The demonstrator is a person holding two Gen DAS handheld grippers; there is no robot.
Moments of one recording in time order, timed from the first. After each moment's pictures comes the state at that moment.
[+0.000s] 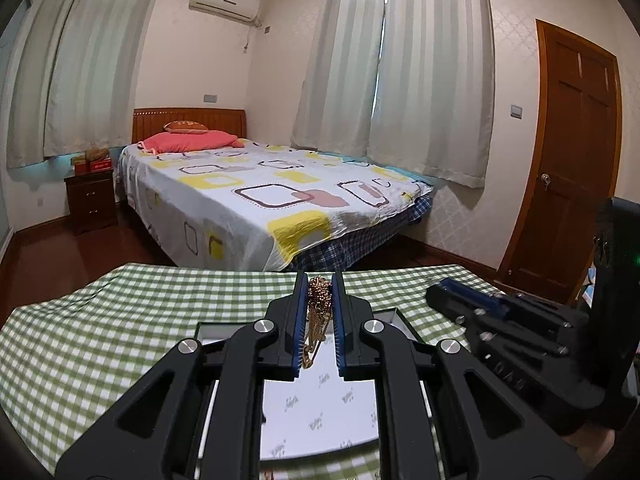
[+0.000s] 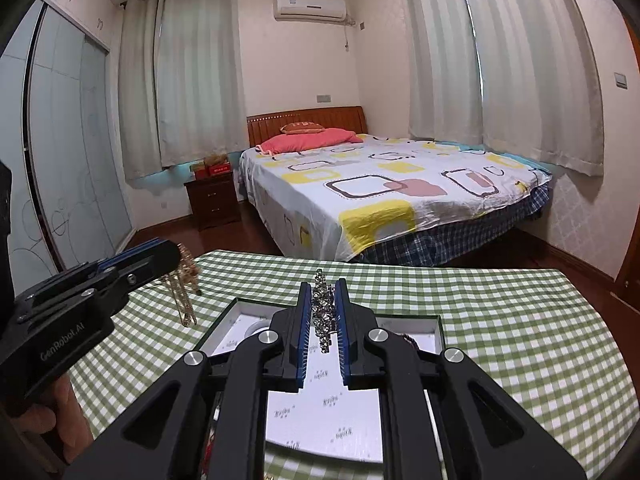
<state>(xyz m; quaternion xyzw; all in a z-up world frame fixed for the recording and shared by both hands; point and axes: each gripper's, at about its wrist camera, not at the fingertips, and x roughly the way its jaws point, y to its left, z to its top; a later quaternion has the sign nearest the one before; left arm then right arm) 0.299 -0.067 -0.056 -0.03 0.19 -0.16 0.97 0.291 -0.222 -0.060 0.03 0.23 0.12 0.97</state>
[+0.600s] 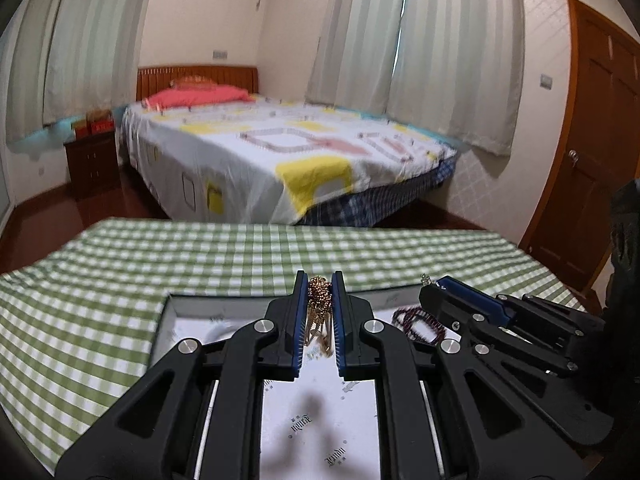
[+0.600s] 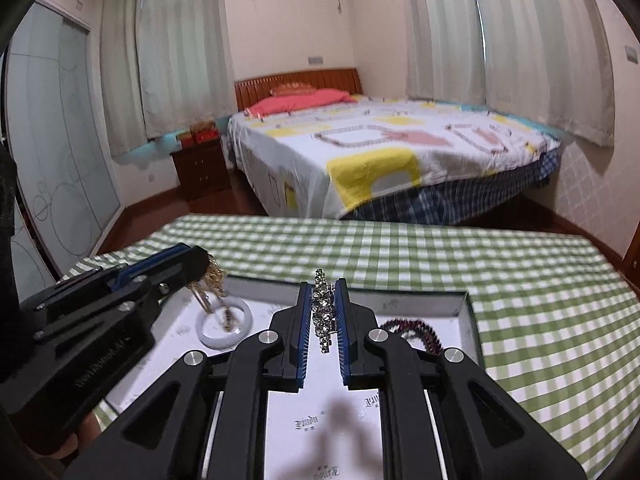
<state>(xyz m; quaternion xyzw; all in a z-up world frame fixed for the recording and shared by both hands) 0.393 -0.085 -0.146 -0.03 0.28 -0.13 0.95 0.372 -0.217 -0.140 0.04 0.30 0.11 0.95</state>
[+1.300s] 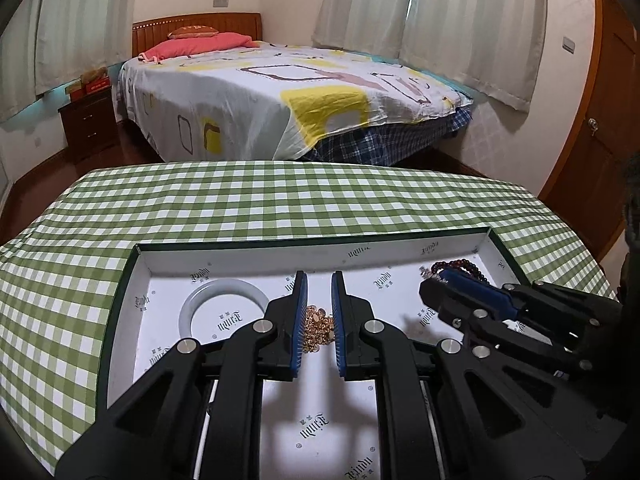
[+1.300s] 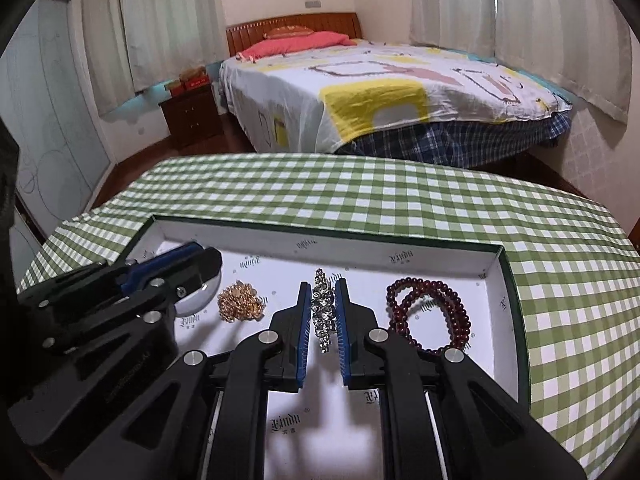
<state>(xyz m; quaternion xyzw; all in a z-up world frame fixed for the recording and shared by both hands) 0.435 -0.093 -0.197 -0.02 0.36 -0.12 0.92 0.407 -0.206 -0.183 0.01 0.40 0.11 0.91</state>
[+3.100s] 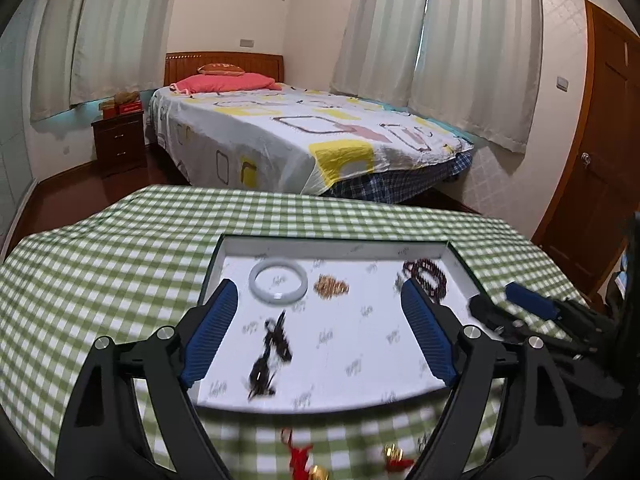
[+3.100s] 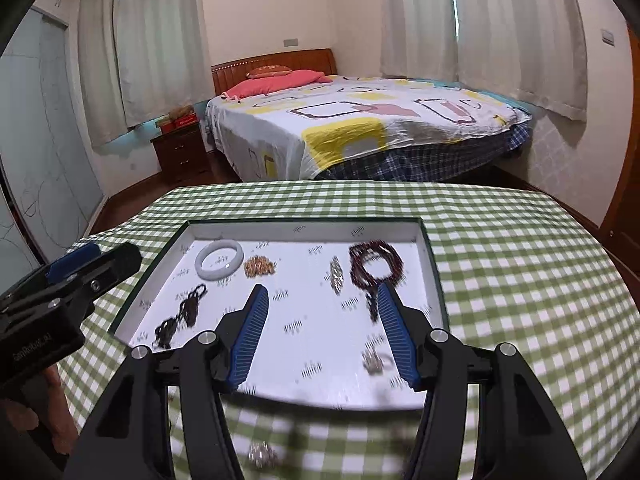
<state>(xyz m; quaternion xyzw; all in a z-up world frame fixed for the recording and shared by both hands) 0.301 -0.052 -0.139 -0.04 0.29 -0.09 0.95 0.285 -0.237 -0.138 0.04 0.33 0.06 0.94</state>
